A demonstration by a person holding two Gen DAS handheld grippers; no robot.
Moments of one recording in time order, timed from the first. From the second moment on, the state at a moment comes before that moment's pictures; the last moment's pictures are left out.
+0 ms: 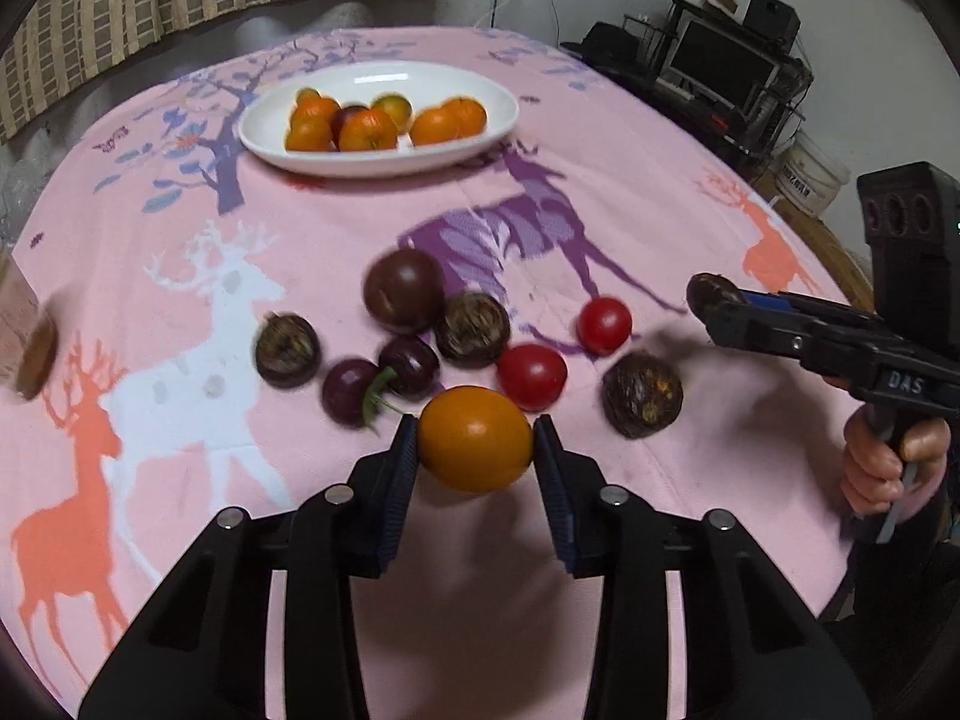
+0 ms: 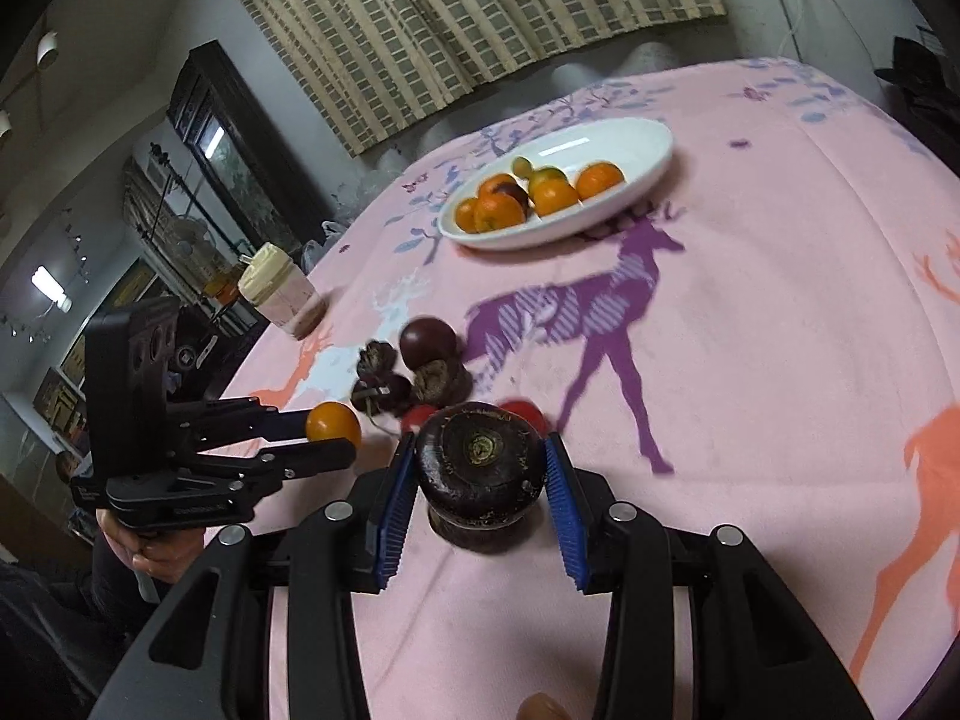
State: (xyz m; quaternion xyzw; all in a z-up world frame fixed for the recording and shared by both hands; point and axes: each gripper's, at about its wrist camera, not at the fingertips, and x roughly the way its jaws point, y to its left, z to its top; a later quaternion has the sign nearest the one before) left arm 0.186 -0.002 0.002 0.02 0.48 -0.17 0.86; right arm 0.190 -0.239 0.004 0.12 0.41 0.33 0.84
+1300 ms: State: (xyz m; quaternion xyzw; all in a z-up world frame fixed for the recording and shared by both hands) left arm 0.280 0.053 0.071 0.01 0.38 -0.05 0.92; right arm 0.304 -0.179 0.025 0.01 0.40 0.25 0.88
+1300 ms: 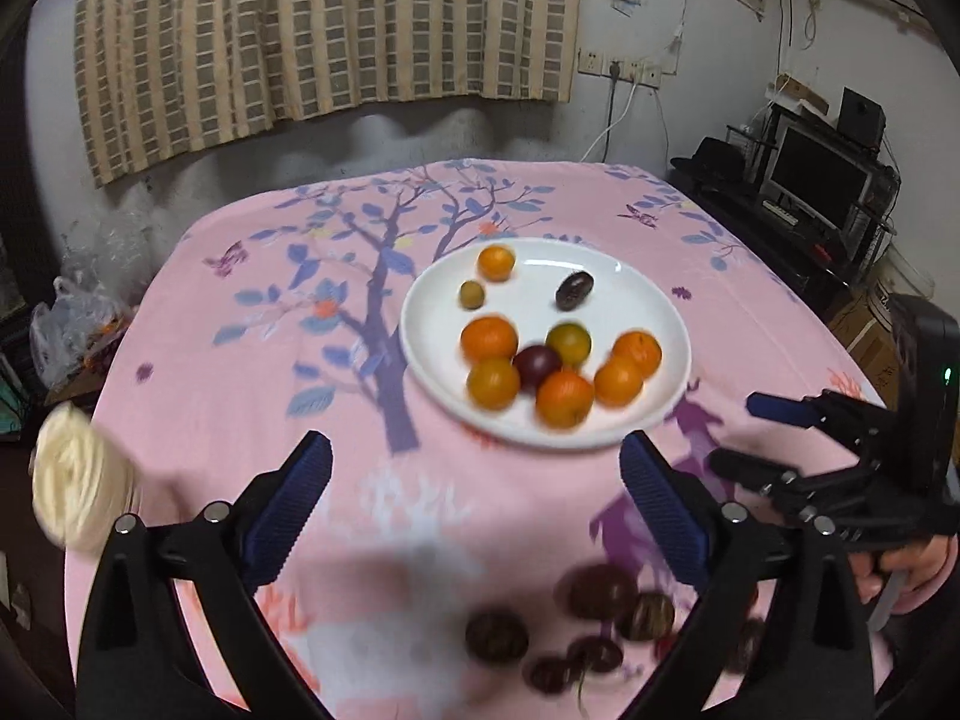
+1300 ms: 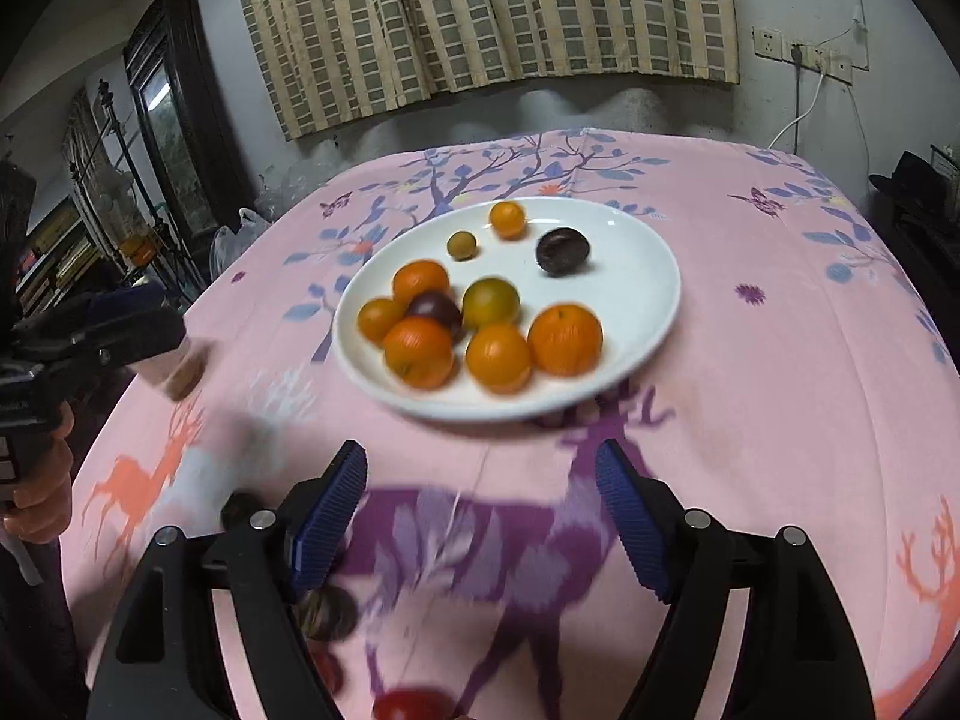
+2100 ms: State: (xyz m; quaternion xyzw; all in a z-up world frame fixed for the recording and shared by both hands) left arm 0.195 0.087 0.000 -0.06 0.41 -0.07 0.91; right arm 0.169 -0.162 -0.025 -0.08 0.46 0.25 0.85
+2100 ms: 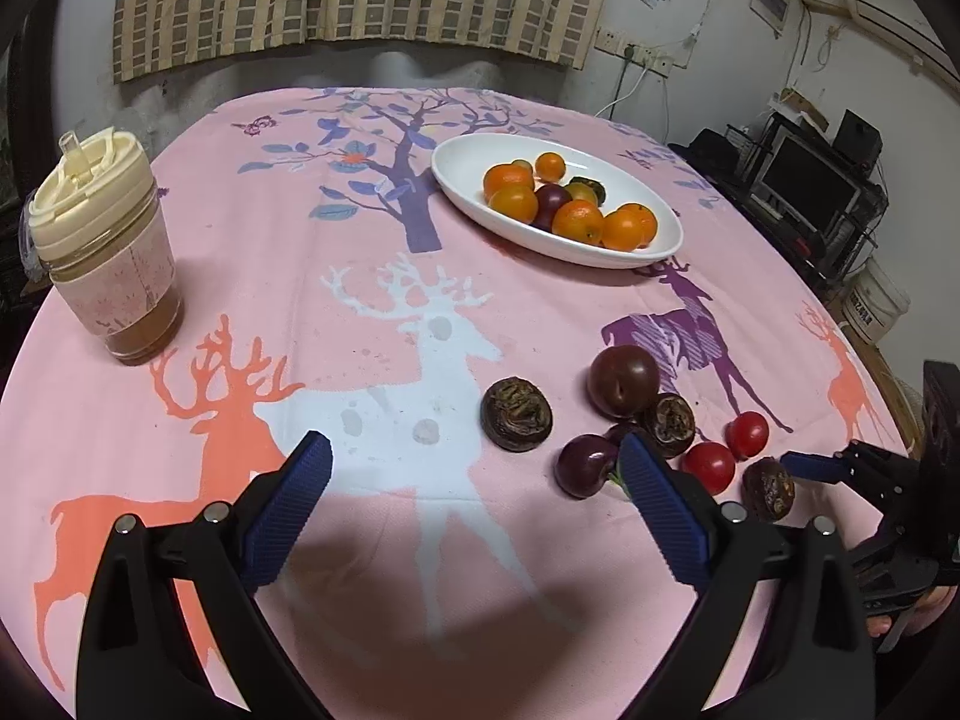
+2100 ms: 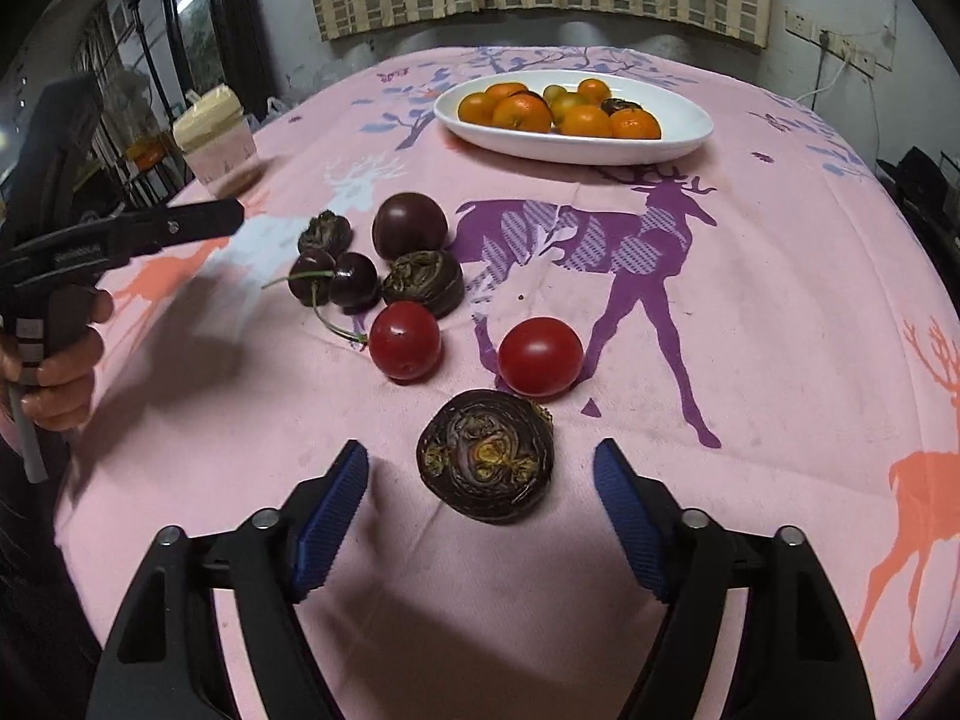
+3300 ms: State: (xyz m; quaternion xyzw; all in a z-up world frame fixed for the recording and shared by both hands) left arm 0.220 0.020 -0.037 0.07 0.45 -0.16 0.87; right arm 0.216 -0.189 0.021 0.09 0.37 0.30 0.87
